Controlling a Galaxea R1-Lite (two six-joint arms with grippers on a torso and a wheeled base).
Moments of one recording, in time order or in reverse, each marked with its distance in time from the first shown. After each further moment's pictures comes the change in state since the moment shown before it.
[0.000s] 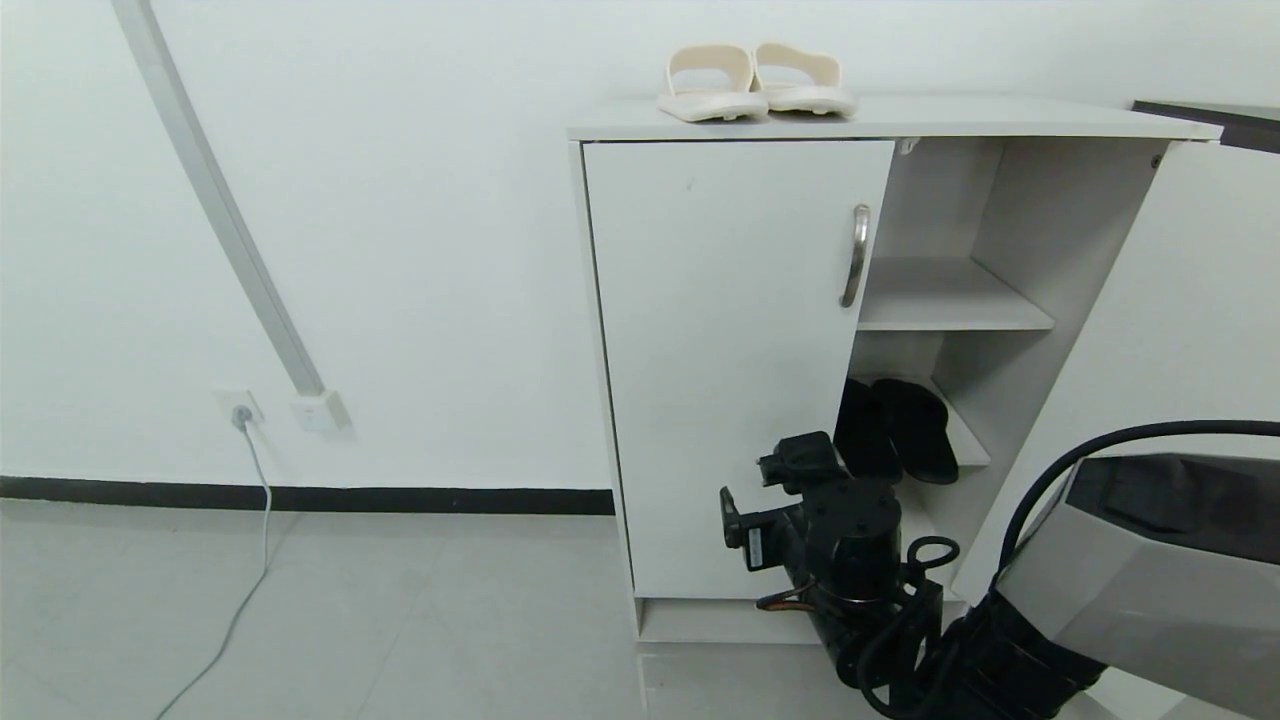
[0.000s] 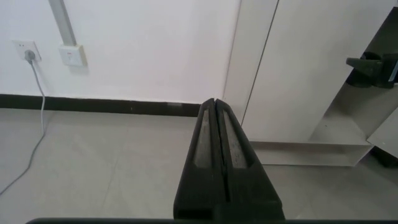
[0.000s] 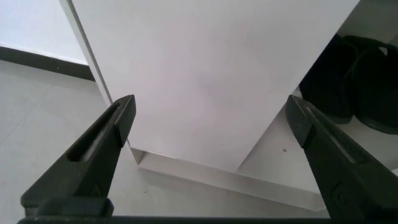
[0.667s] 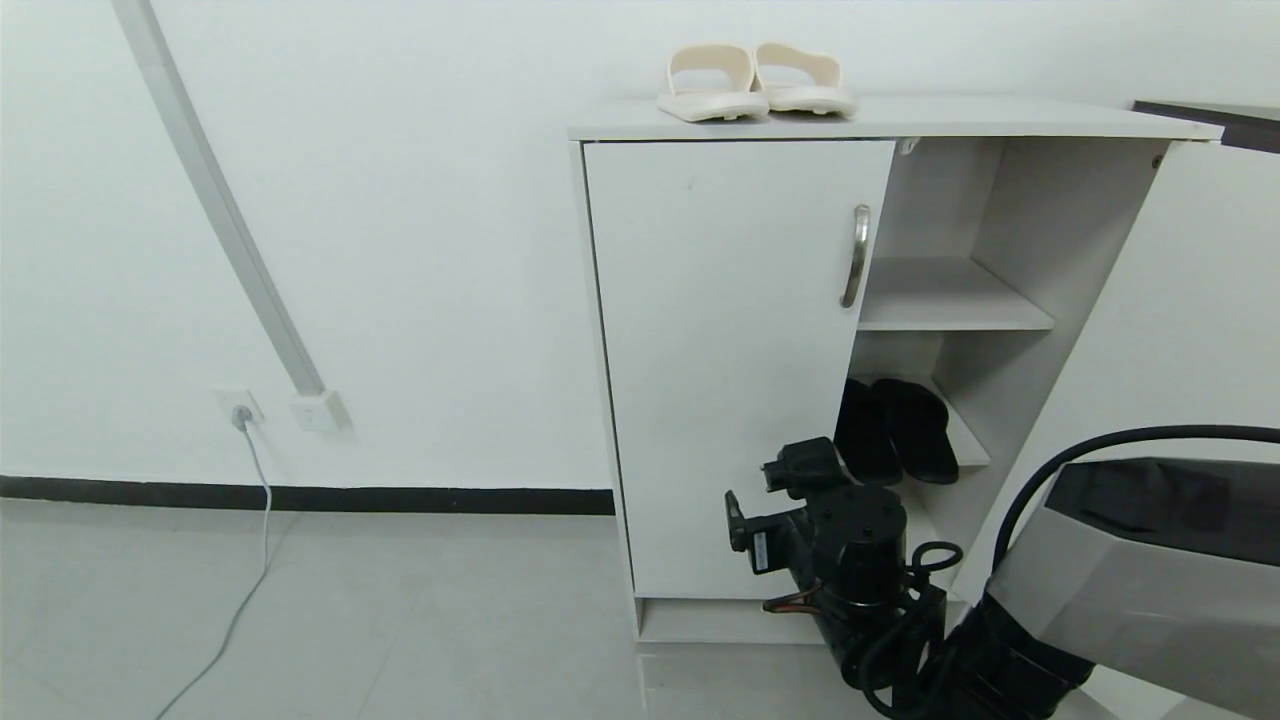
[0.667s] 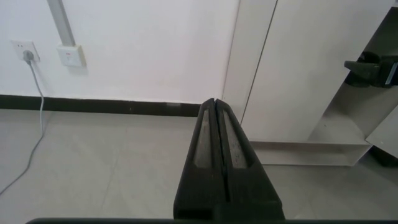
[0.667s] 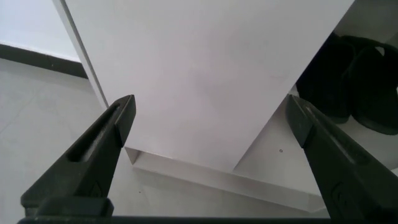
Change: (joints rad) left arm 0.000 0.000 0.000 0.000 0.000 0.000; right arm -0.005 0.021 0.020 -0.047 0.014 -0.024
